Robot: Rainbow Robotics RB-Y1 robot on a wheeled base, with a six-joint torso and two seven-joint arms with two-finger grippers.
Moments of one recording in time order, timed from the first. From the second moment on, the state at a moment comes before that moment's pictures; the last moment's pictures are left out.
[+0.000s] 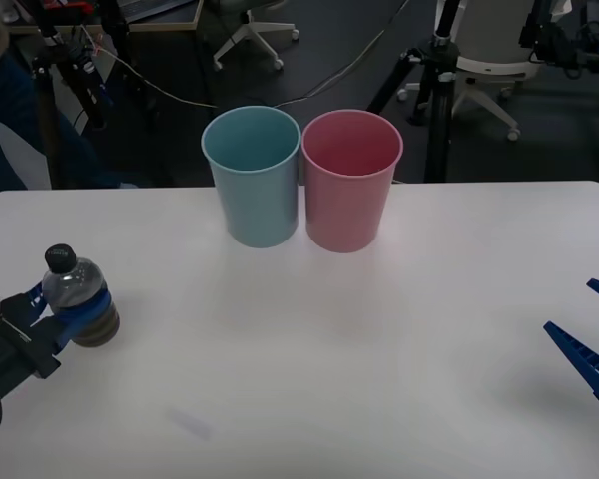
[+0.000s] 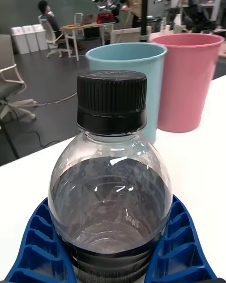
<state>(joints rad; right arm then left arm) 0.35 -0.40 -0.52 -1.66 0.96 -1.22 0.00 0.38 0.53 0.27 -1.87 -1.14 -0.75 -0.01</state>
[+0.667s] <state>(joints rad) 0.35 -0.40 -0.52 -1.66 0.96 -1.22 0.00 0.38 0.60 0.27 -2.14 -1.13 -0.79 0.19</state>
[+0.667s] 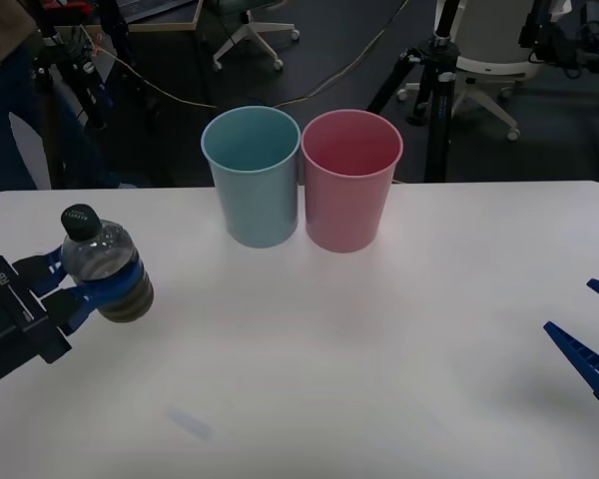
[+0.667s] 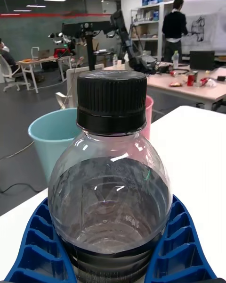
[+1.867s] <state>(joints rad) 0.35 -0.40 -0.52 -1.66 0.96 -1.22 0.00 -0.29 0.88 -0.06 -2.05 -1.22 -0.70 0.71</state>
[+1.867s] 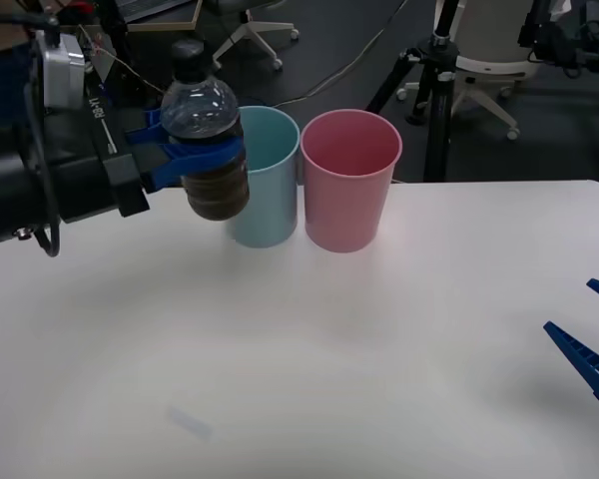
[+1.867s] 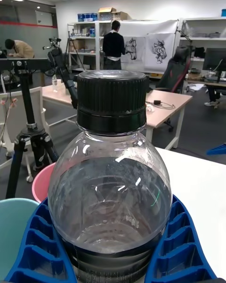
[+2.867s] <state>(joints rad) 0.35 -0.40 -0.52 -1.66 0.96 -1.22 0.00 -0.85 0.60 -0.34 -1.45 -1.39 -0.65 0.73</state>
